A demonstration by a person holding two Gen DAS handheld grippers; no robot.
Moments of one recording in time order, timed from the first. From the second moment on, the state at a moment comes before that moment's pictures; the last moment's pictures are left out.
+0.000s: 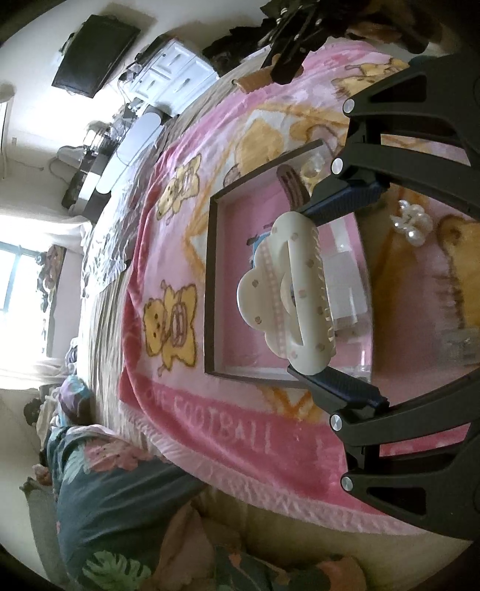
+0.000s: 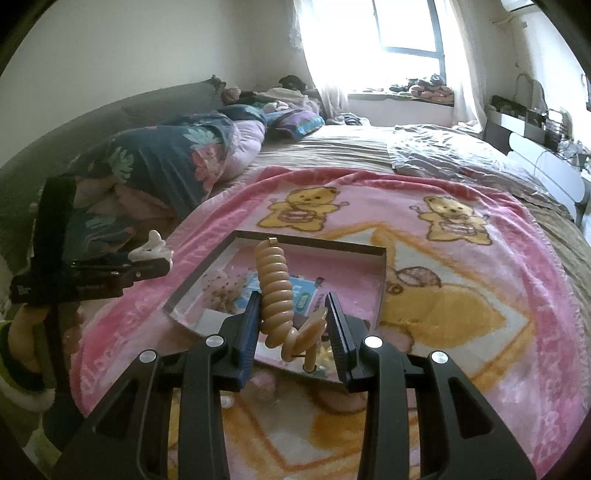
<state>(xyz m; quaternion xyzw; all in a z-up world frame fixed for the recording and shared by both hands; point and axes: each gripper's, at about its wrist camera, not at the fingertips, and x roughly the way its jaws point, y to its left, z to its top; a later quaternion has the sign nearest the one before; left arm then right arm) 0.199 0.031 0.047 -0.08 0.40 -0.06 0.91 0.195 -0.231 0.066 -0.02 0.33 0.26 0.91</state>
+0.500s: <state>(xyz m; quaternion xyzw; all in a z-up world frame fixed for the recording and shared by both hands) 0.248 0.009 0.013 -0.07 0.43 -0.07 0.90 0.227 -0.235 0.041 -0.02 0.36 0.24 0.90</state>
